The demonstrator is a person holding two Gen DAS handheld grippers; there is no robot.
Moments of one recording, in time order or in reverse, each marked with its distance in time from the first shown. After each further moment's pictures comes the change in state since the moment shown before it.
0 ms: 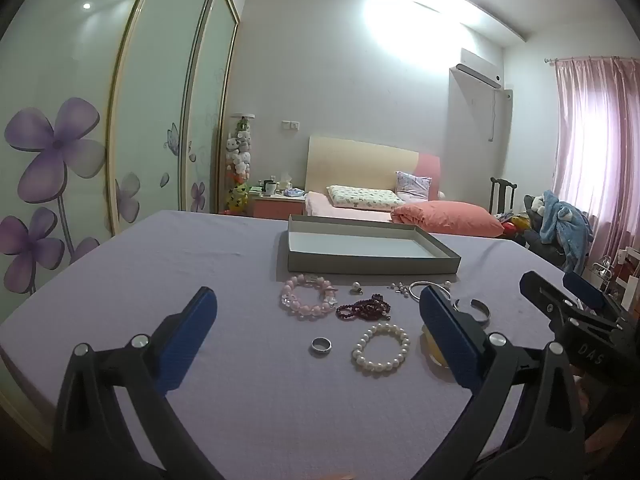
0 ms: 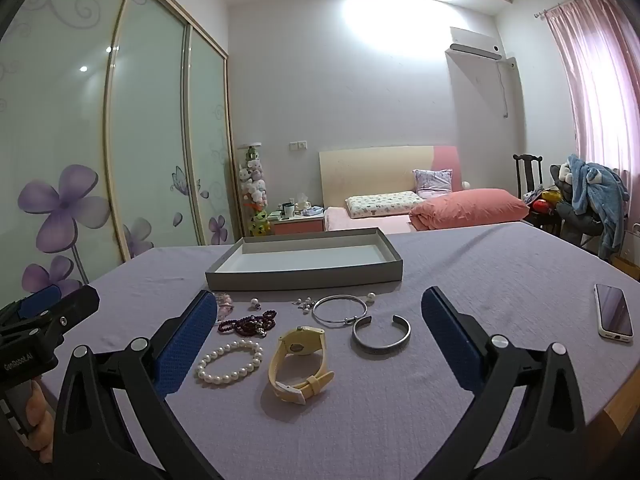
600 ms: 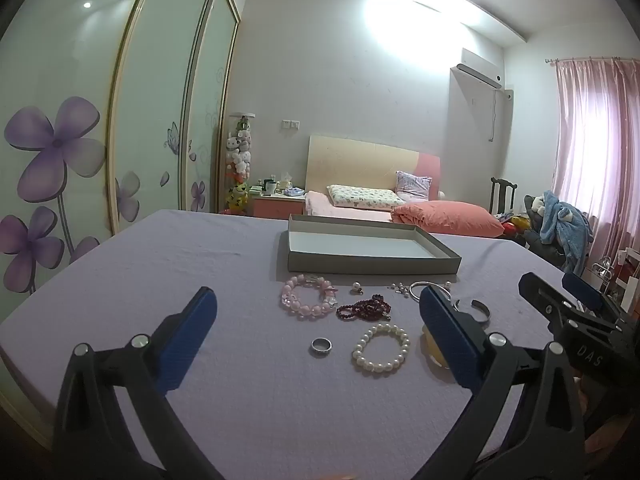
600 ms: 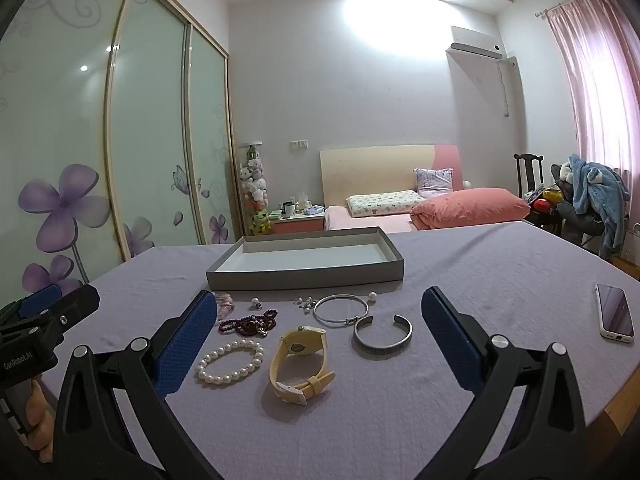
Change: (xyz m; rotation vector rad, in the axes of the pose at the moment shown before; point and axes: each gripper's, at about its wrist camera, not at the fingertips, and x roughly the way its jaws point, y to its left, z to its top) left arm 0.000 0.000 0.000 -0.006 0.002 -0.001; right arm 0.000 0.001 0.000 0.003 0.003 0.002
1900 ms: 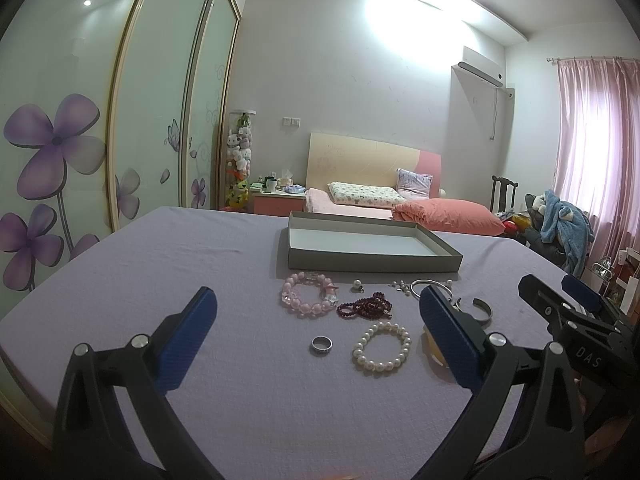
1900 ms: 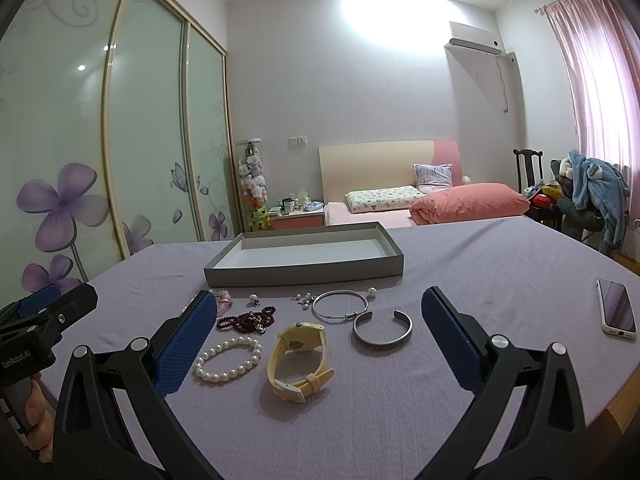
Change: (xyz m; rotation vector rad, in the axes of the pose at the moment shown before) left arm 0.000 0.000 0.000 -0.002 0.004 0.000; right arm 0.003 -0.003 -0.002 0.003 0.007 -0.001
